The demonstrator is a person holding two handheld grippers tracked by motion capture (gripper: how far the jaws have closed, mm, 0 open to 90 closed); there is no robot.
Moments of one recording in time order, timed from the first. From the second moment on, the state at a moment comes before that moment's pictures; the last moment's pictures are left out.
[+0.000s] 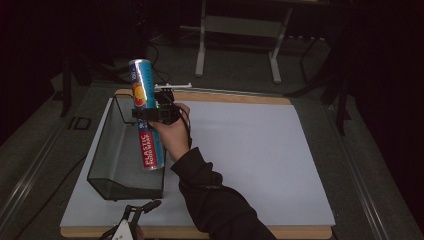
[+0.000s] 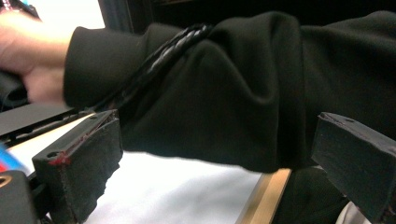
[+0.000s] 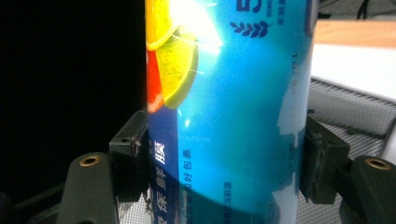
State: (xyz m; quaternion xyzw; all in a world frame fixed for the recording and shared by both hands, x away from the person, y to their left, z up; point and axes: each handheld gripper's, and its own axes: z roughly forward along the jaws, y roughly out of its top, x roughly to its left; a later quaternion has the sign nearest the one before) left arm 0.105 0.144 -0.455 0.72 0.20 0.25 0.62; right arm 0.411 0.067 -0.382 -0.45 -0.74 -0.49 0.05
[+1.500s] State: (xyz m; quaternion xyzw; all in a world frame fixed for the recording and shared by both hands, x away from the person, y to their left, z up) left arm 0.104 0.145 -0.454 0.72 0.20 0.24 0.62; right arm 0.409 0.098 -0.468 -0.55 -0.76 -0.36 0.01
